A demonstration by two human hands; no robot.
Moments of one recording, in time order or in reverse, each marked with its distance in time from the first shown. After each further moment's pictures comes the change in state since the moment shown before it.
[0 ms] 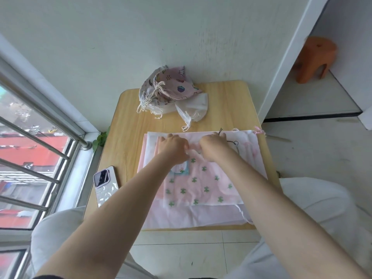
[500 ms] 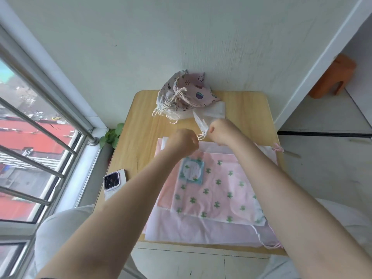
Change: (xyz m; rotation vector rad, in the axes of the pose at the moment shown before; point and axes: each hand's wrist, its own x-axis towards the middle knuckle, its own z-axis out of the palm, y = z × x) left_hand 0.025 -0.028 -0.034 -0.386 0.019 -0.118; right_hand 0.058 -0.010 -0.057 0.393 0.005 0.134
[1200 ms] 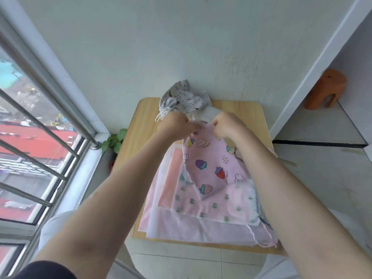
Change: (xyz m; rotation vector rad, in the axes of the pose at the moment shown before) left_hand -0.007 0.016 -0.069 0.001 0.125 -0.007; right_hand -0.031 -0.020 -0.053 -0.019 0.011 0.057
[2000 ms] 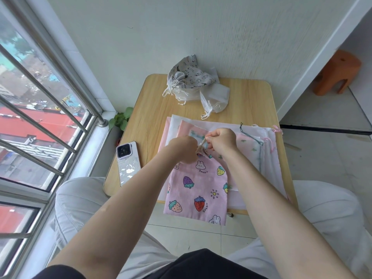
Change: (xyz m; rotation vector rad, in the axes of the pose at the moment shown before) left_hand -0.098 -0.027 0.072 0.440 -0.370 0.153; right_hand -0.056 0.020 0.127 0.786 0.120 0.150
